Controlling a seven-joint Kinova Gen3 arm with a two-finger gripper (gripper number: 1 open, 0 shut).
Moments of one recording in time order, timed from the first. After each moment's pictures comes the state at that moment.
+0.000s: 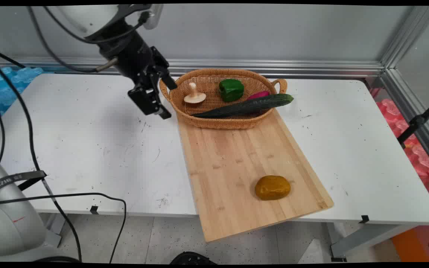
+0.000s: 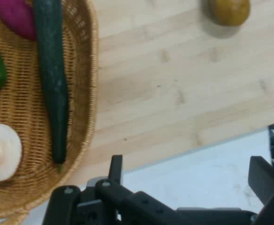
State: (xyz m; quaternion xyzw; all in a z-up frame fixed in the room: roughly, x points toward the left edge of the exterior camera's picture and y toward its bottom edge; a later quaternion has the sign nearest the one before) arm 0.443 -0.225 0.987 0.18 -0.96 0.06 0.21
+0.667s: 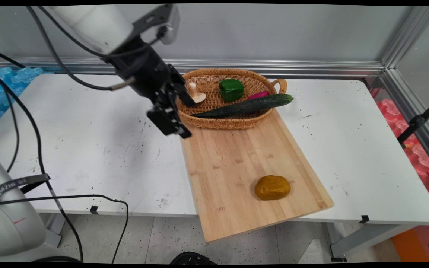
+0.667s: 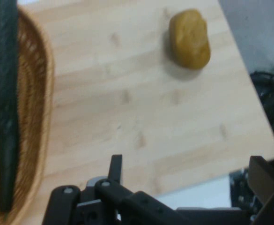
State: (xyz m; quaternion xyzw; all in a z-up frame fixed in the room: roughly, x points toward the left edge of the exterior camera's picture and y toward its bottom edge) arm 0.398 -0.206 0.971 0.19 -0.95 0.04 0.25
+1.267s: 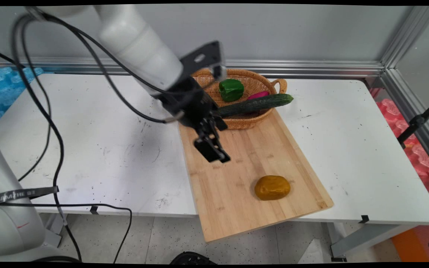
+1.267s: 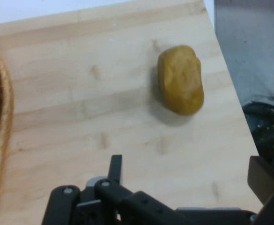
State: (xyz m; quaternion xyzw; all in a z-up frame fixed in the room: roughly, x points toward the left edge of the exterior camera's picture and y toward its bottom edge) arm 0.322 -0.212 0.919 0.22 -0.94 0.03 0.26
